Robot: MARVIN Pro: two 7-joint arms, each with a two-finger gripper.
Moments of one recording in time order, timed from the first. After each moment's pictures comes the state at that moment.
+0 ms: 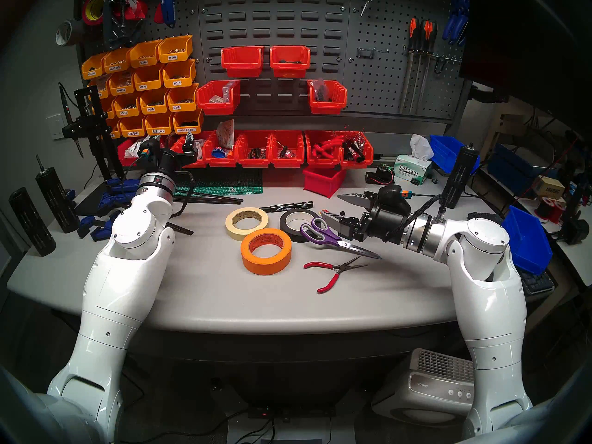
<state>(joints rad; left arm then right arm) 1.37 -1.14 -1.53 -1.70 -0.43 -0.05 0.20 -1.51 -1.24 1.70 -1.91 0.26 0.48 1.02</state>
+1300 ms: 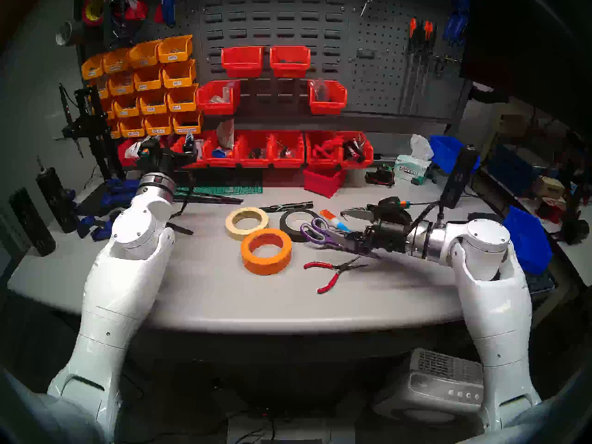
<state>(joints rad) 1.37 -1.14 -1.53 -1.70 -0.43 -0.05 0.20 -1.51 -1.18 1.70 -1.88 0.19 0.50 1.07</state>
